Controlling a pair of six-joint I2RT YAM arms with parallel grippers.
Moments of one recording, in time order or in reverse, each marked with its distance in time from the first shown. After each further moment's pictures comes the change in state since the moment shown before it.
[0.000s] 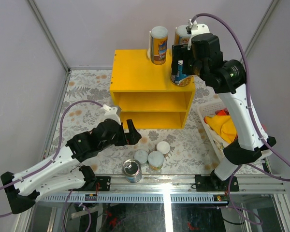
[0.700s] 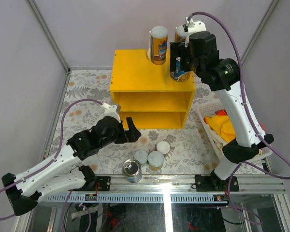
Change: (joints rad) left arm 0.064 0.019 0.000 0.028 0.048 0.027; right arm -0.024 0.023 -0.043 0.109 0.000 -0.056
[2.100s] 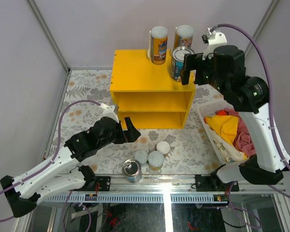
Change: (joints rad) left arm 0.005 -0.034 -0.014 0.012 0.011 -0.016; right arm -0.003 -0.263 -0.204 -0.010 -0.105 0.029
